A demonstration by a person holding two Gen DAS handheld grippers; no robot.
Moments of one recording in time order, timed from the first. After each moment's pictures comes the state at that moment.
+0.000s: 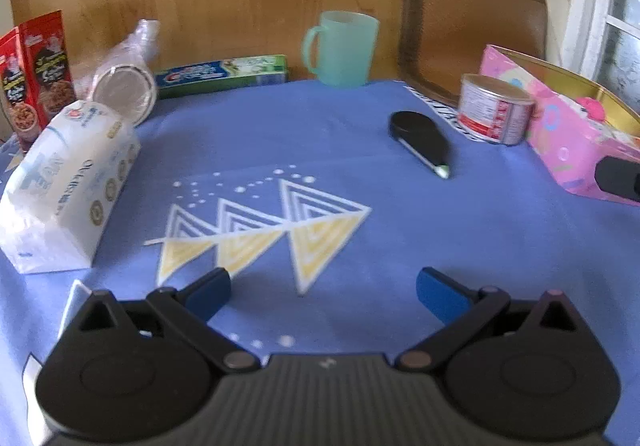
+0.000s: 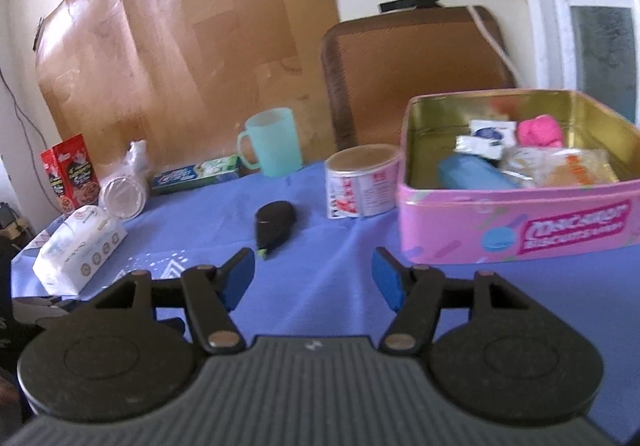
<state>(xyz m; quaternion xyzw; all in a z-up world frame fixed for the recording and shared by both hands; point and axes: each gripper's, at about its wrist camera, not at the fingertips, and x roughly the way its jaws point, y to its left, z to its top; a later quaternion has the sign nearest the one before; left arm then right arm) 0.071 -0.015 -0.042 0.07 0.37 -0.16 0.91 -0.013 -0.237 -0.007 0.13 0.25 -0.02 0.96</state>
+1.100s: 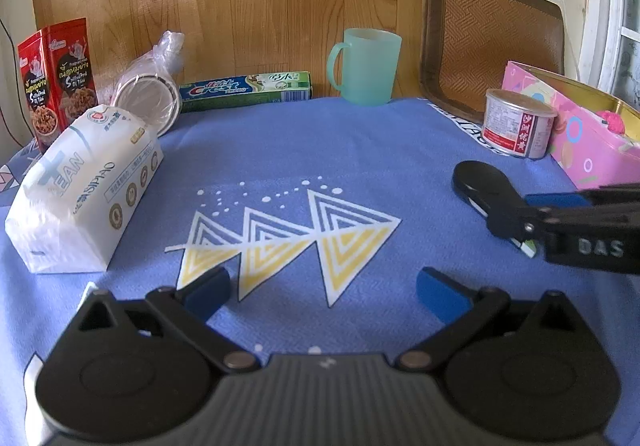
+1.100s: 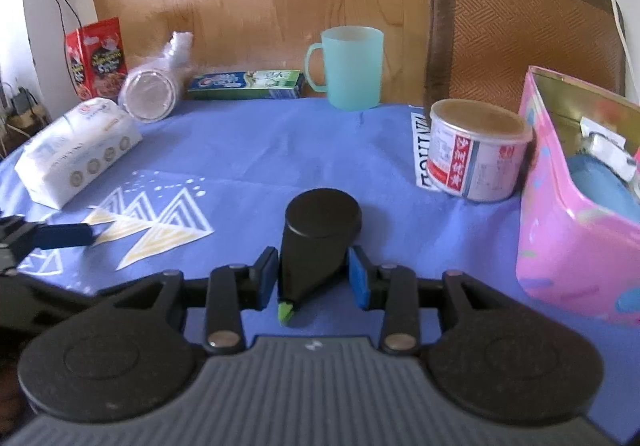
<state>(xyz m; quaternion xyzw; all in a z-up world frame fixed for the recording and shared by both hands) 0.069 -0.008 -0.050 0.07 0.33 -0.13 0.93 0.053 -0.204 -0.047 0.03 0.34 0.08 0.94</state>
